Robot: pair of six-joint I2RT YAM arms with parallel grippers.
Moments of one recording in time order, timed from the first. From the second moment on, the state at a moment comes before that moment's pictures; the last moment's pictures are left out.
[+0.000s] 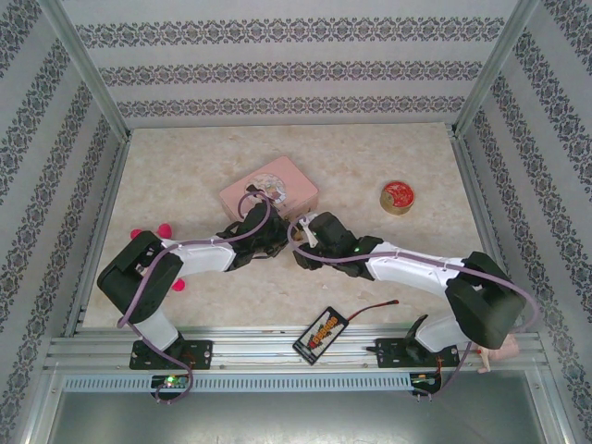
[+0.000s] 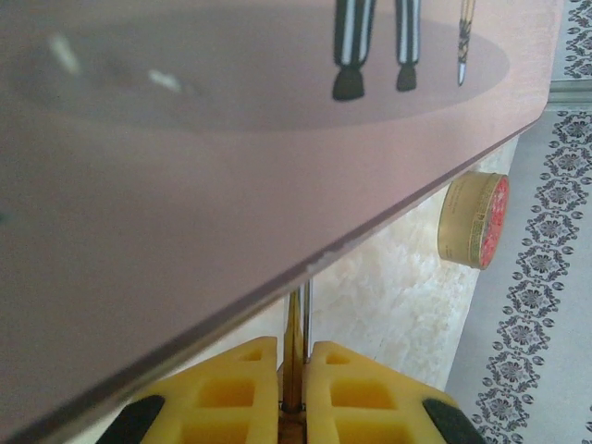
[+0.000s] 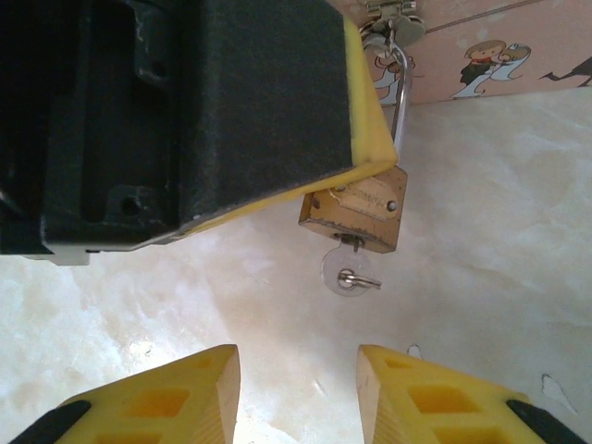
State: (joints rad) left arm -0.66 1.66 0.78 0.22 0.09 -1.39; right arm 0.82 1.44 0.77 -0.17 -0.03 0.28
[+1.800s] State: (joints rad) left arm -0.64 1.65 0.79 0.14 0.12 -1.37; right arm 0.84 1.65 0.91 -0.18 0.12 0.10
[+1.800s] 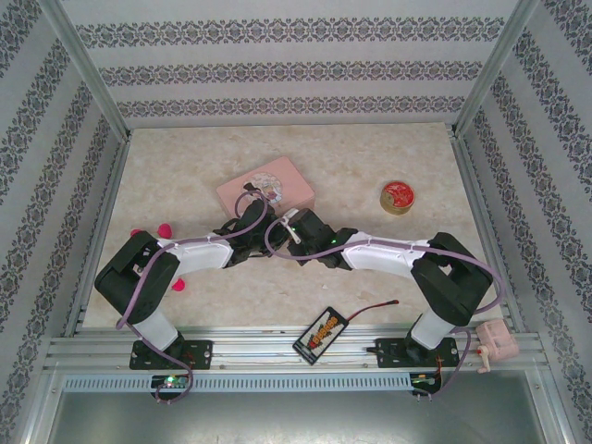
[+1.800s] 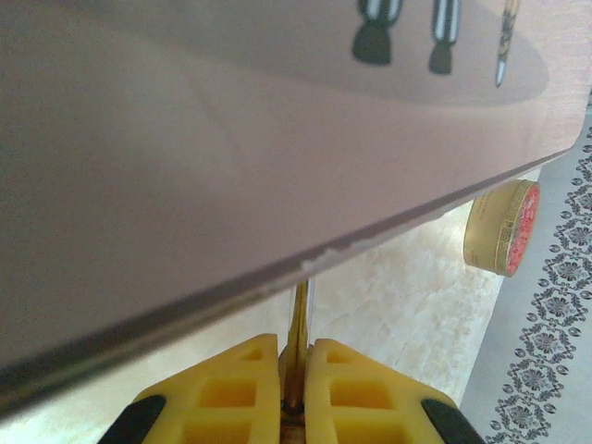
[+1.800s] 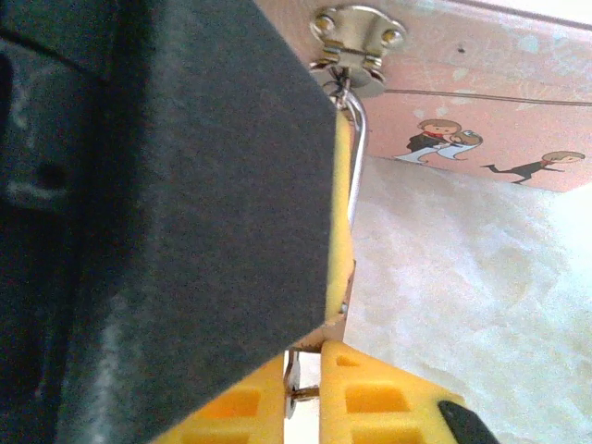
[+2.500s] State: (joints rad) left arm -0.64 1.66 0.79 0.14 0.11 -1.37; right arm 0.68 1.63 0.82 -0.02 -0.25 0.24
